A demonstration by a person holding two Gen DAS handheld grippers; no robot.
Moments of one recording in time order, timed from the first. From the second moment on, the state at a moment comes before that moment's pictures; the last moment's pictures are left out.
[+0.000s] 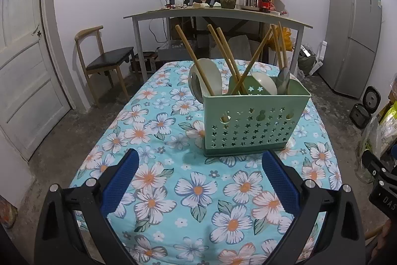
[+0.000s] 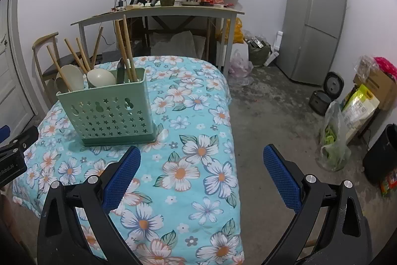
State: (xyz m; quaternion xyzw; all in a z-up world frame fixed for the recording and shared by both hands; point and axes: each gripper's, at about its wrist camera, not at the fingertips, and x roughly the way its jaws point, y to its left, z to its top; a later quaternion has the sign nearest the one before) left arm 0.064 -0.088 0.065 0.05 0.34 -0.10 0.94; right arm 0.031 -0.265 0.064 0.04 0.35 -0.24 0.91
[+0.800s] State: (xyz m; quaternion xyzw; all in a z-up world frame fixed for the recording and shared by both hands) left arm 0.064 -0.089 0.065 0.05 0.34 -0.09 0.93; right arm 0.033 -0.263 0.064 0.04 0.35 -0.23 0.91
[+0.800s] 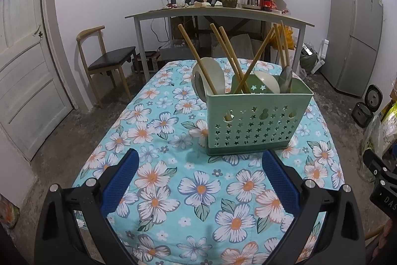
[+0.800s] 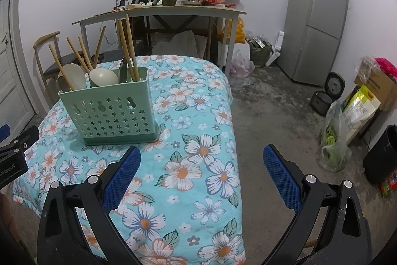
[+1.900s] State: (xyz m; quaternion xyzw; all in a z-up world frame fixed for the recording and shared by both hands) left arm 0.064 -0.090 0.060 0.06 0.34 -0.10 0.93; right arm 0.035 -0.260 0.063 0.04 0.35 -0.23 0.91
